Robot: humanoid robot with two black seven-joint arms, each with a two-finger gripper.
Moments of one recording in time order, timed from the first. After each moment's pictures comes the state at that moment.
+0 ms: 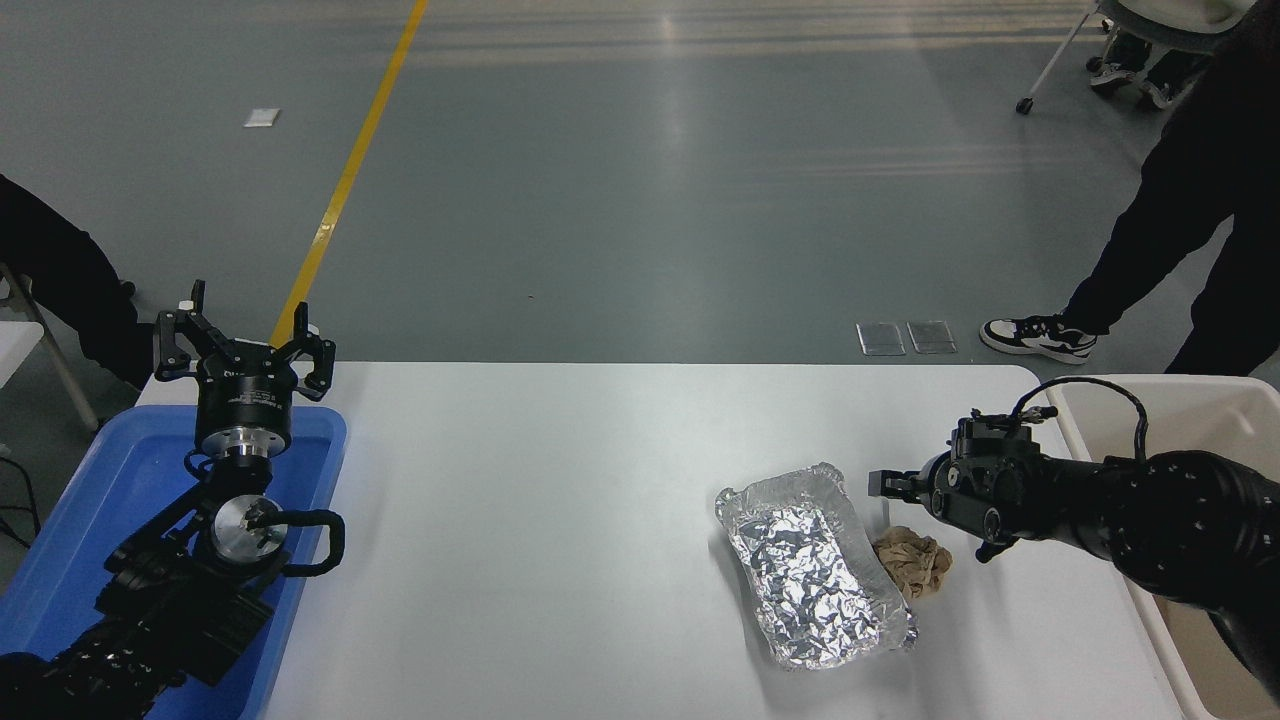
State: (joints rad) left arm -0.61 0.17 -1.00 -0.40 -0.12 -0.52 -0.60; right arm 1.07 -0.07 -1.02 0.50 -0.27 0.13 -0.22
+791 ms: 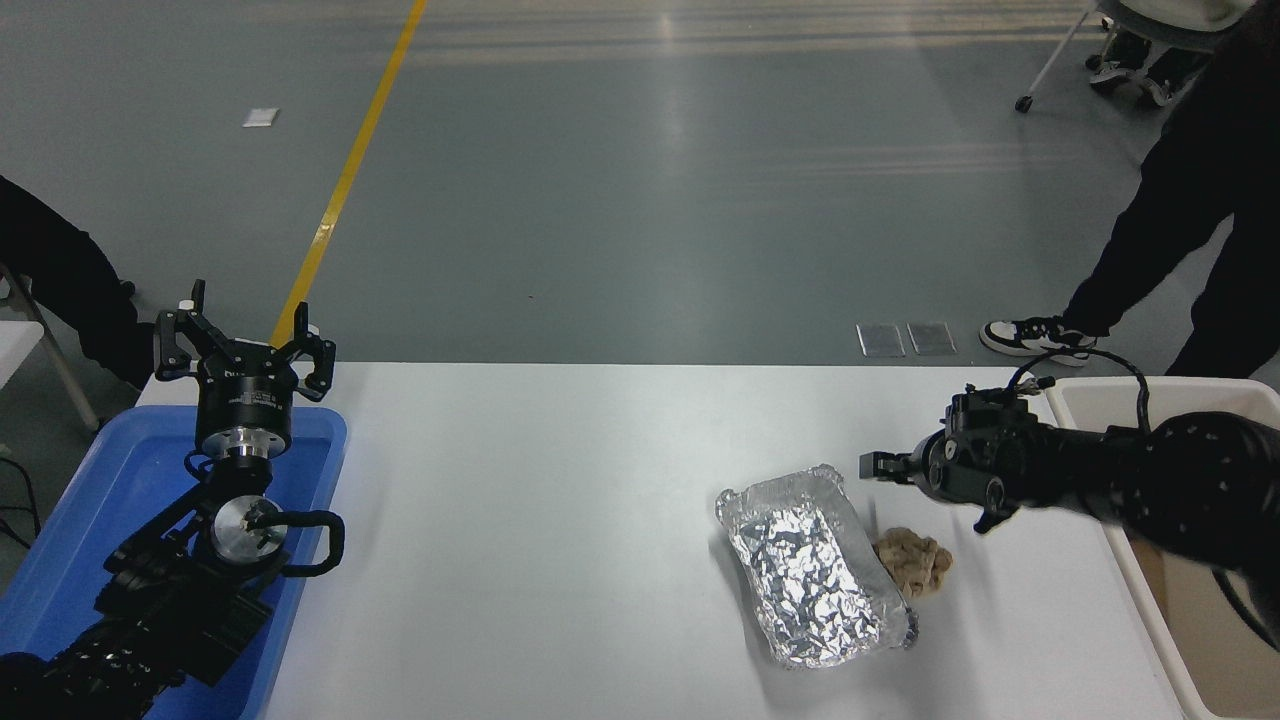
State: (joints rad) left arm -0.61 0.17 -1.00 -0.41 -0.12 -0.52 -0.60; right arm 1.41 -0.19 -1.03 0.85 -0.27 0.22 -0.22
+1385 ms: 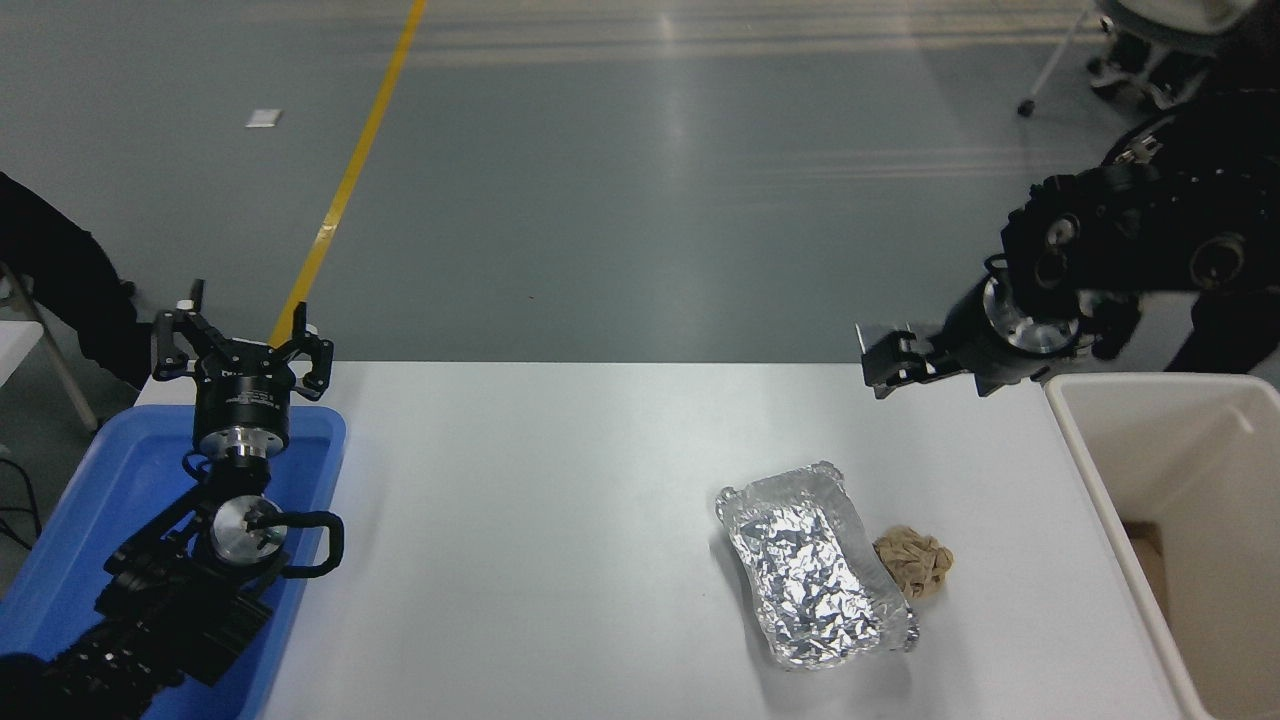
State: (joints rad) left arm -0.61 0.17 -1.00 -0.40 -0.12 -0.52 -0.60; right arm 2.10 -0.39 -1.04 1.47 -0.26 0.52 -0.22
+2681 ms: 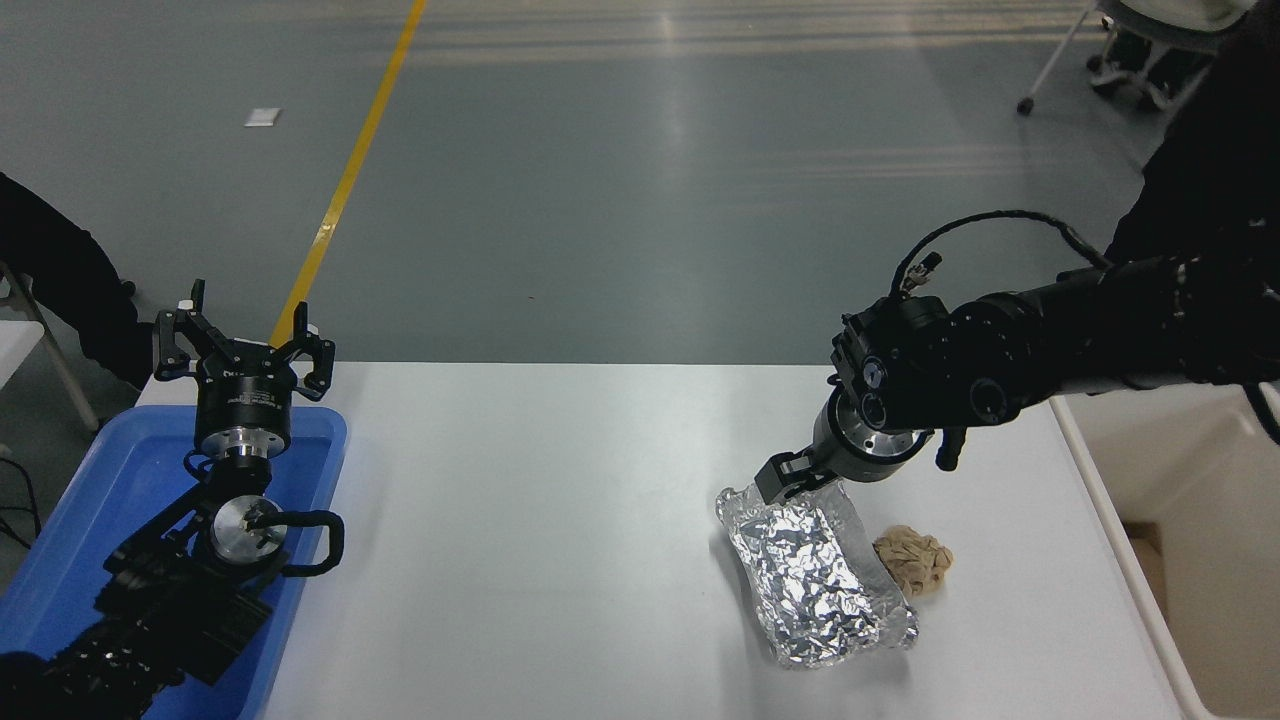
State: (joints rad) left arm -0.61 0.17 -1.00 -0.41 -0.12 -0.52 -0.60; right arm 1.61 -0.07 -0.99 1.16 -0.45 0.30 -0.22
